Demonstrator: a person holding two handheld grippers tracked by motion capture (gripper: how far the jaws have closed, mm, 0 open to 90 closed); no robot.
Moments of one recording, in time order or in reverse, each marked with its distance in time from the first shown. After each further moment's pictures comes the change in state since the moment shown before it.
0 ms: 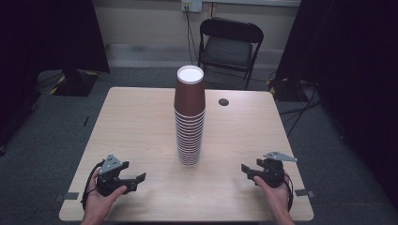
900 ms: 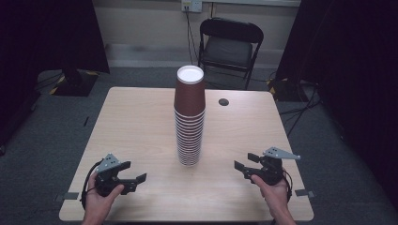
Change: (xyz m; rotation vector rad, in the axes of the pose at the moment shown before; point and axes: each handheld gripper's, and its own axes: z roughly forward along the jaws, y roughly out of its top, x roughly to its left) left arm -0.002 0.005 -0.006 -0.016 -0.079 -0.018; right arm 0.027 0.027 -0.023 -0.113 0.210 -0.057
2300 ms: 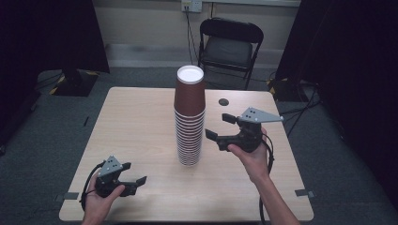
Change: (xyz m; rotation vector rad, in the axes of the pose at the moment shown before) left arm -0.002 -0.005 0.001 0.026 0.016 0.084; right arm 0.078 0.129 0.018 -0.184 0.187 -0.238
